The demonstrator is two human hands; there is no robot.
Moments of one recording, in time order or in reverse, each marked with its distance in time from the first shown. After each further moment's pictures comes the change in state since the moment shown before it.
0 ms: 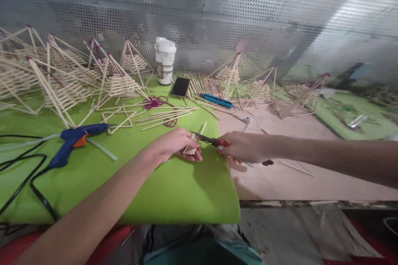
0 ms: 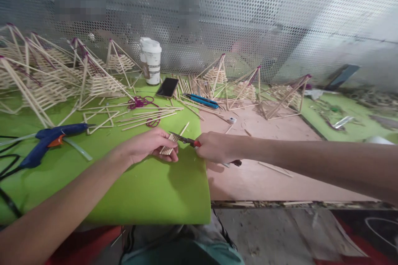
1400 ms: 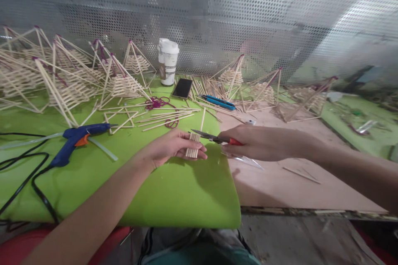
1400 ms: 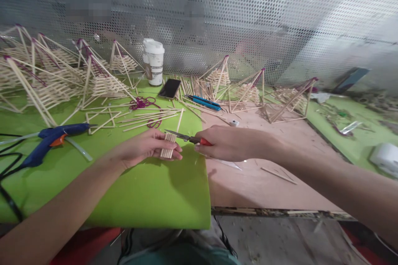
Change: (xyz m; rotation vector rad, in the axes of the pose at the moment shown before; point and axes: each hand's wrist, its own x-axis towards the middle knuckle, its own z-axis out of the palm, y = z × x) left_hand -0.008 -0.008 -0.010 -0.102 -0.106 0.174; right_hand -0.022 0.008 -0.024 -0.110 0.066 -0.172
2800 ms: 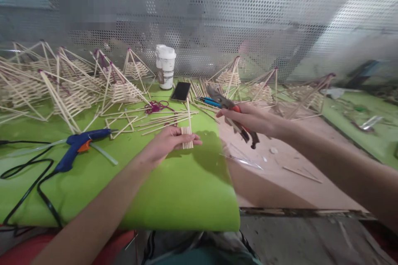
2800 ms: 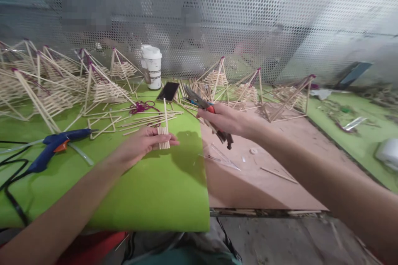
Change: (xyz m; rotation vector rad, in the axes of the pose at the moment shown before) left_hand -0.002 0.002 0.000 0.085 0.267 0.112; right_hand 0.026 0.044 -0.007 0.560 0.424 0.090
